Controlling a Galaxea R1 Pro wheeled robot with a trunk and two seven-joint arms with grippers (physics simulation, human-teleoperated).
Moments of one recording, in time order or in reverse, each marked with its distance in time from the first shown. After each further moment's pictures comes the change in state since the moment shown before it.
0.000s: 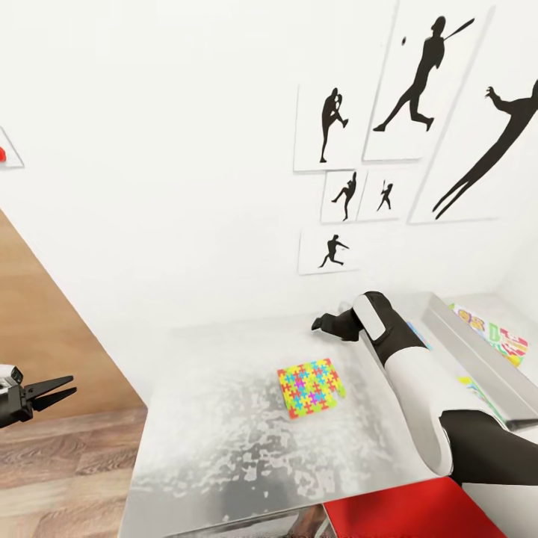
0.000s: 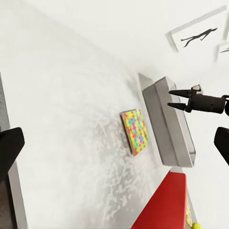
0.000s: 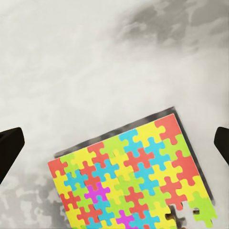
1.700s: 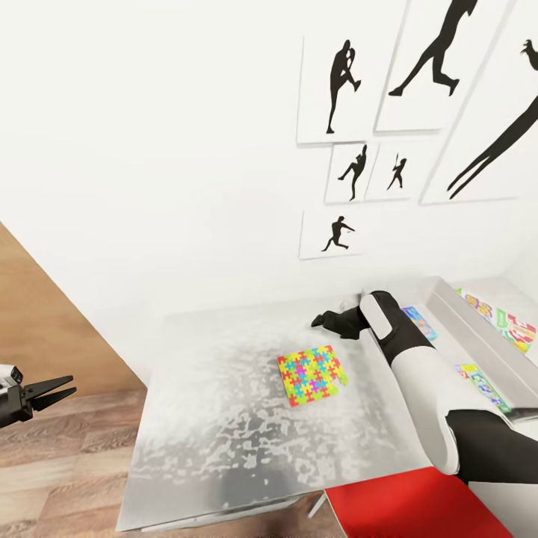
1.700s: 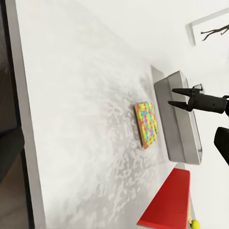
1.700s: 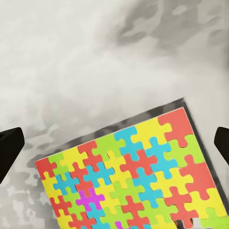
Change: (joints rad) left arm 0.000 0.001 0.000 0.000 0.000 0.000 0.000; right arm -0.002 -0.030 0.000 -0.002 -0.002 0.009 0.106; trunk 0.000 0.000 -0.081
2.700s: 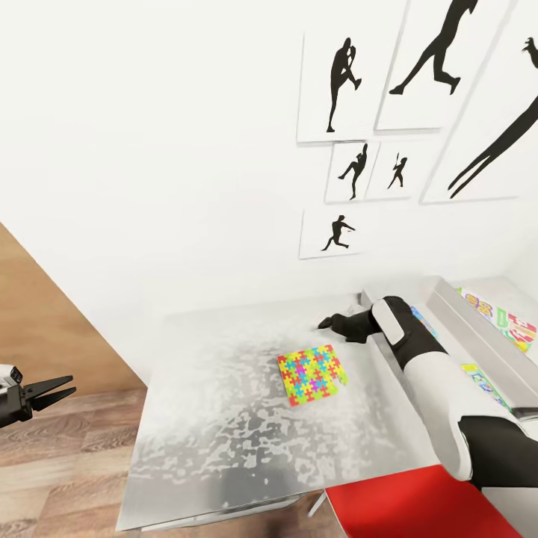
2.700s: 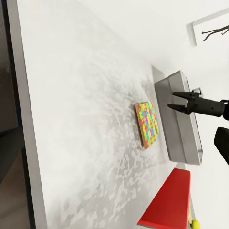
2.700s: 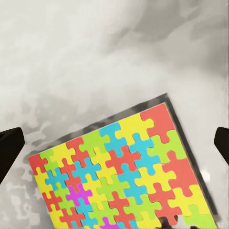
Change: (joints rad) left arm 0.000 0.001 0.001 0.000 0.000 0.000 0.000; right arm 0.025 -0.056 0.000 -0.004 -0.006 0.005 0.098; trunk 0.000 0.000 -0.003
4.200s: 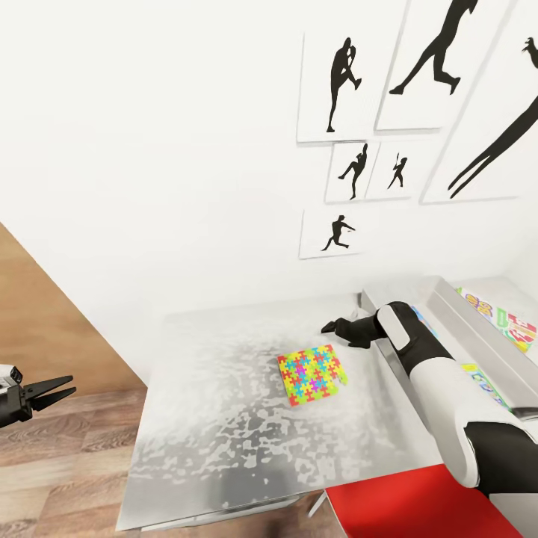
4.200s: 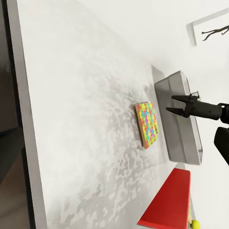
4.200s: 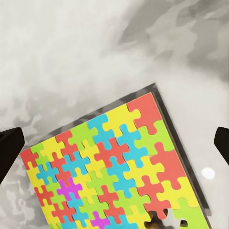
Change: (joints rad) left arm 0.000 0.000 0.000 0.000 0.000 0.000 0.000; right arm 0.024 -0.026 0.000 0.001 -0.008 0.000 0.040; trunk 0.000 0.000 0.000
